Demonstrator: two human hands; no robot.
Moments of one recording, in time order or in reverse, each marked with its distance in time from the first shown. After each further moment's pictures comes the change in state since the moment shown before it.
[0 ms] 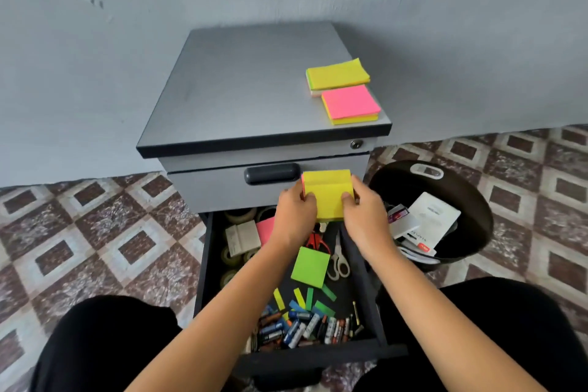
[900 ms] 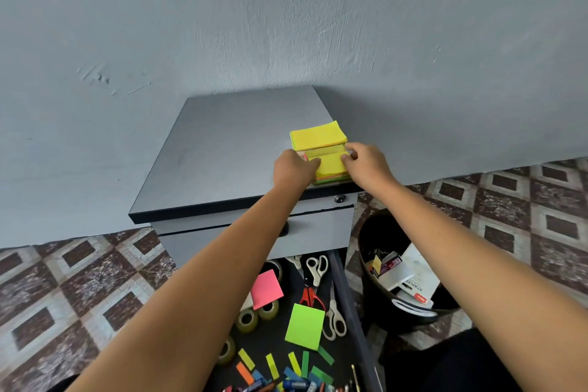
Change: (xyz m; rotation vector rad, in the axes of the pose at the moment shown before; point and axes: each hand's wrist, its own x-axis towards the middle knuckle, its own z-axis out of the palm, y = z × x) left_hand 0.098 0.114 -0.005 0.219 0.063 0.024; right_hand 0.127 -0.064 -0.065 -0.224 0.017 -0.163
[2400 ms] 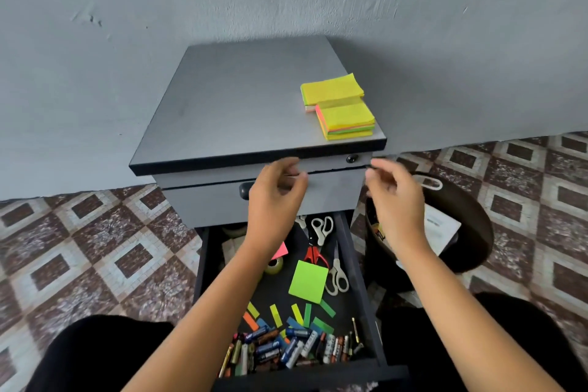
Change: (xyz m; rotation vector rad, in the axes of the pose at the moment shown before) left_hand -0.094 -0.094 -0.010 -0.270 0.181 0.300; right_hand -0.109 0.048 0.043 0.499 0.288 0.004
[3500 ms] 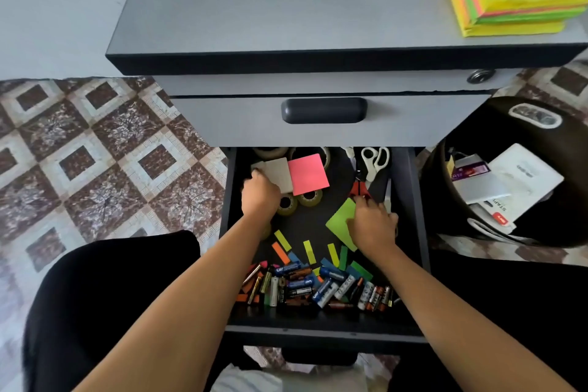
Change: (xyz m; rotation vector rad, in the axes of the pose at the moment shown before) left_hand -0.005 -0.228 -0.023 0.617 -0.213 -0.919; right_hand -0.075 0.173 0.119 -1.109 -0.790 0.191
